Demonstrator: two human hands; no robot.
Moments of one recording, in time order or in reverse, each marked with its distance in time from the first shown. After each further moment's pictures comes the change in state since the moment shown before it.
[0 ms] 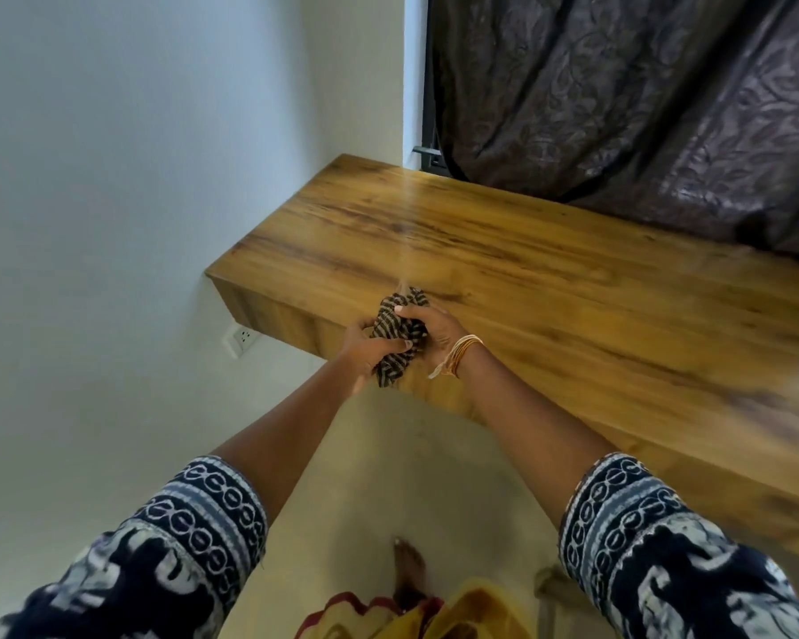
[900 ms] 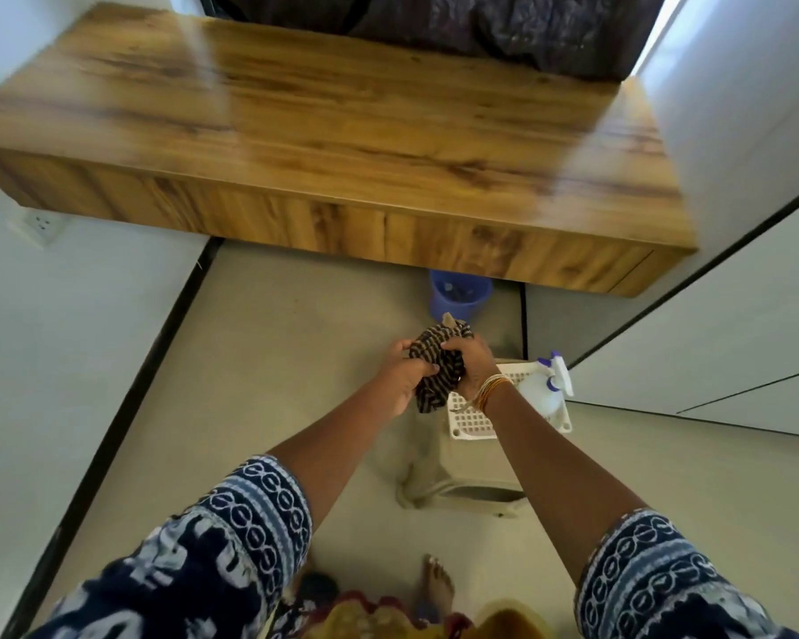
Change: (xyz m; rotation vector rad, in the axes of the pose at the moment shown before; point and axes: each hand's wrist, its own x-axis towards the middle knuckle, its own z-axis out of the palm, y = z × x) left_hand -0.293 -0.315 0.268 0.097 -0.280 -0.292; right_hand -0.368 0.229 -0.337 0.268 0.599 0.046
